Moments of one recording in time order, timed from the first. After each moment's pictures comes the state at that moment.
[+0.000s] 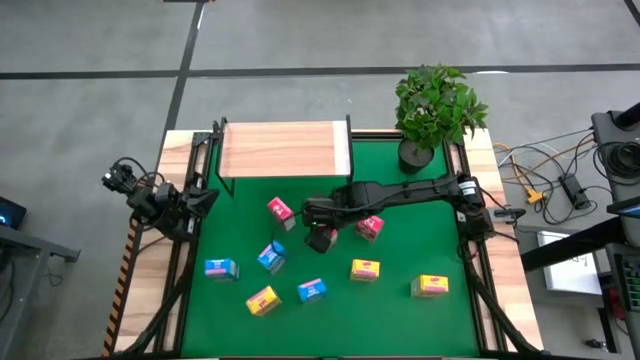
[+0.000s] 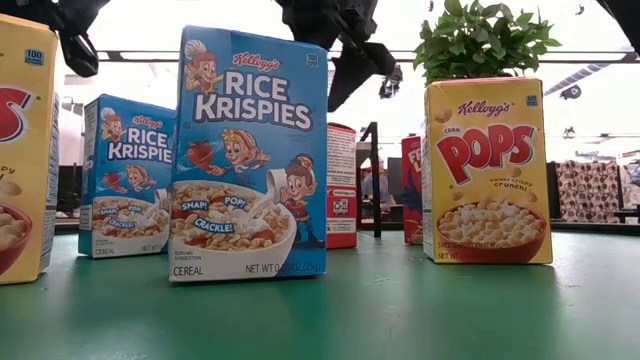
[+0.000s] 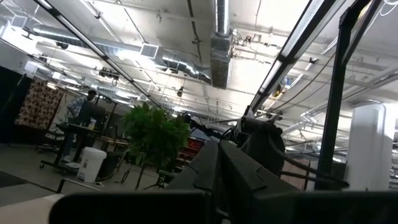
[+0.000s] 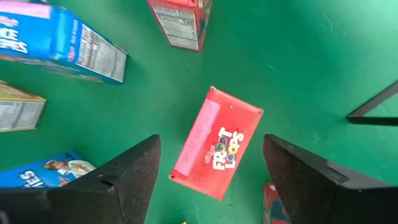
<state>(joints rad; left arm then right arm) -0.63 0.02 0.02 0.76 -0.75 0.23 0.09 2.05 1.99 -1.14 0.16 0.65</state>
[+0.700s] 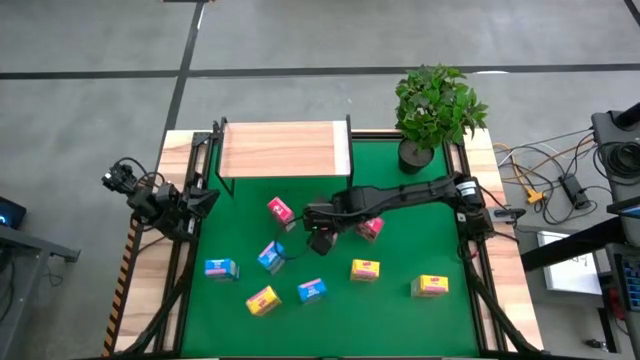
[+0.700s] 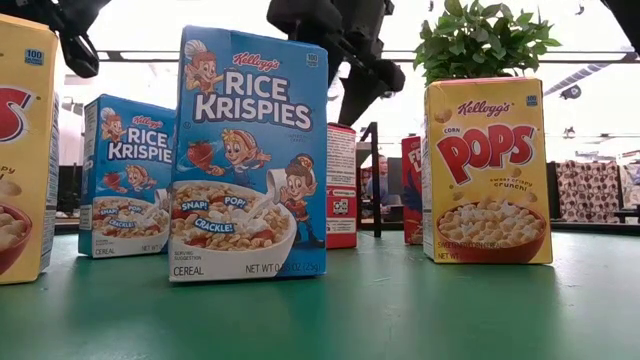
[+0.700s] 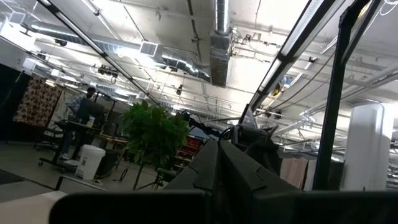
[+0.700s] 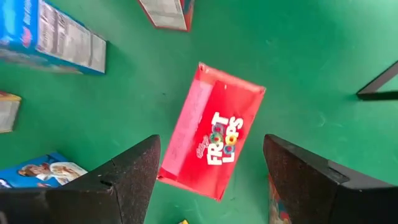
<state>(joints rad) -0.63 0.02 0.02 0.75 -0.75 0.22 0.10 2.05 1.90 -1.11 0.15 0.72</state>
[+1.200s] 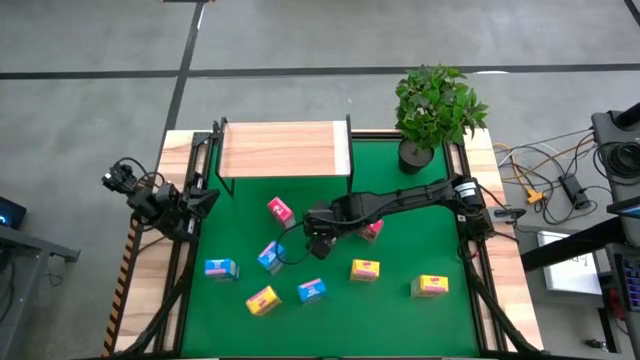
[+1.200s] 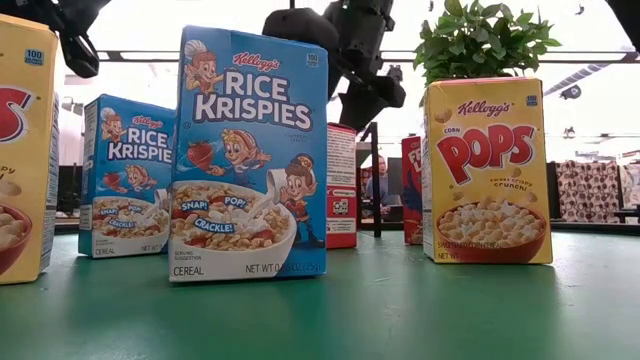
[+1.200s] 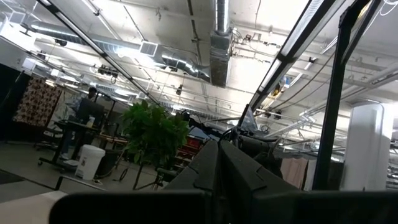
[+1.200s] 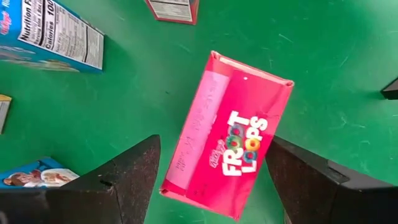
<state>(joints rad) -0.63 0.02 0.02 0.75 -0.75 0.22 0.12 2.05 1.82 -1.00 0.16 0.73</state>
